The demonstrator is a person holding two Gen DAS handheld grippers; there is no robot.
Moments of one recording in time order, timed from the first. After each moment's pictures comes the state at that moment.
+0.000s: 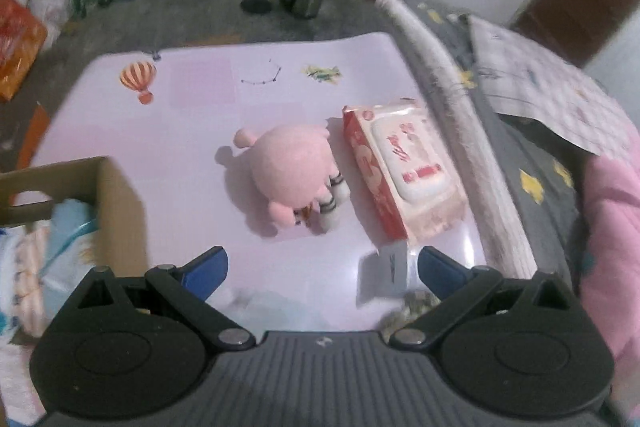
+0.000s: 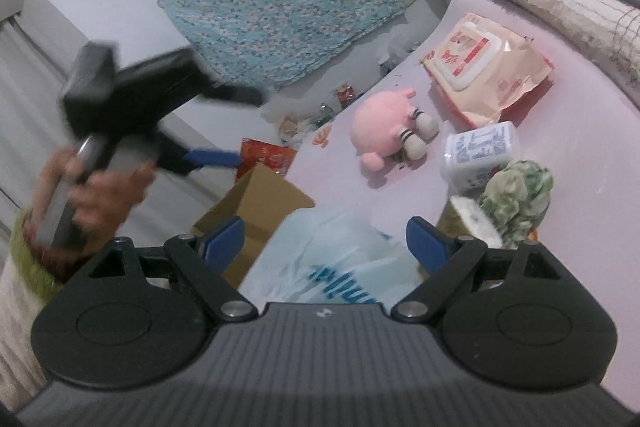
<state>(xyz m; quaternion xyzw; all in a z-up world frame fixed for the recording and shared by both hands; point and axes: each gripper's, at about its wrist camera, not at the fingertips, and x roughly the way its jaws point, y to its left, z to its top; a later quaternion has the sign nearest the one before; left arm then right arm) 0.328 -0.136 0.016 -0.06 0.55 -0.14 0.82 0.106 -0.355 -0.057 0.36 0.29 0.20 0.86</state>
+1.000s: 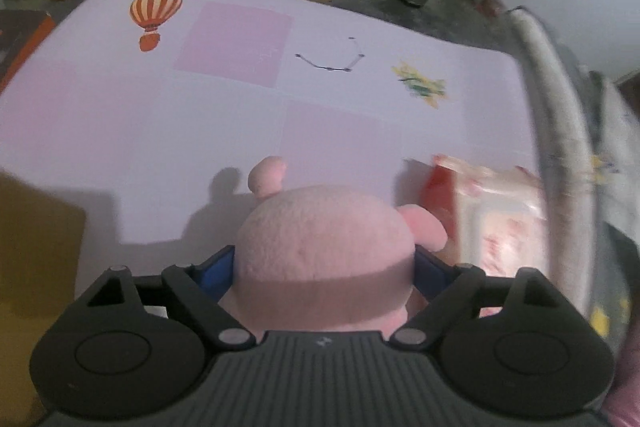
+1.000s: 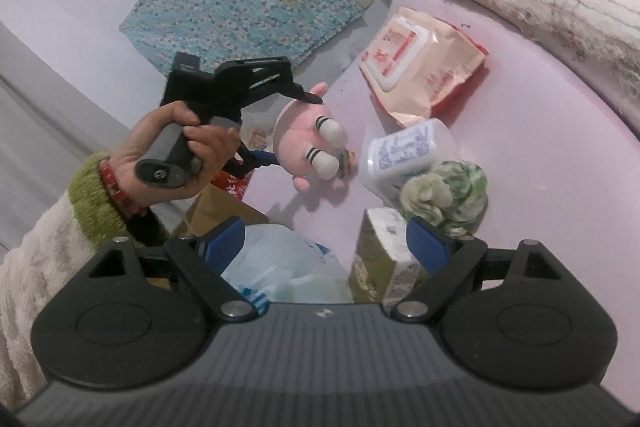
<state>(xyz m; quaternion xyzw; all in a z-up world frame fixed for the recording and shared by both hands) 0.433 -0.160 -0.079 -0.16 0.59 -0.01 0.79 0.126 -0.386 -0.100 0.40 0.30 0.15 0.86</state>
